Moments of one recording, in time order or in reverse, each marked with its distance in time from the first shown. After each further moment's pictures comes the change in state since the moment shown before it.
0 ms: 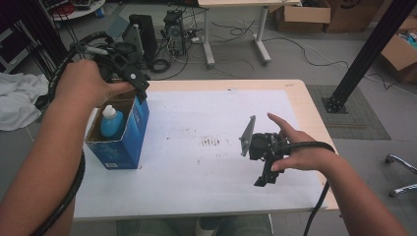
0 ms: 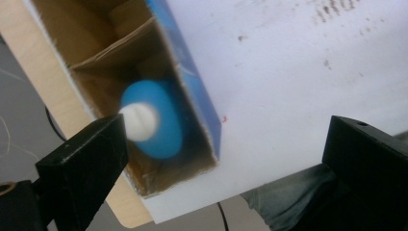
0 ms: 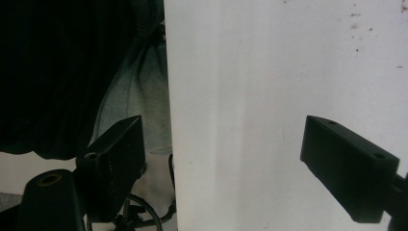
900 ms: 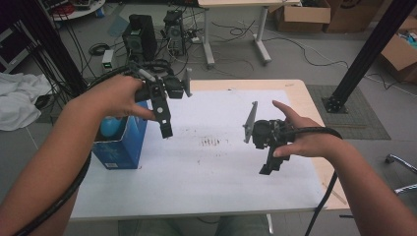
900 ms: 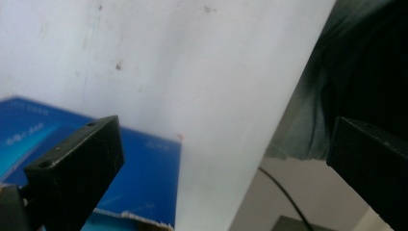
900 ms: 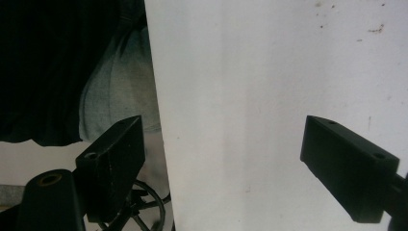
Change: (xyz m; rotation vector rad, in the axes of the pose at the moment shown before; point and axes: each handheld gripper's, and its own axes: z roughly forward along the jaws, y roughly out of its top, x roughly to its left) left arm -0.085 0.003 0.048 0.104 -0.178 0.836; right arm -0.016 0.002 -0.028 0.058 -0.024 0.047
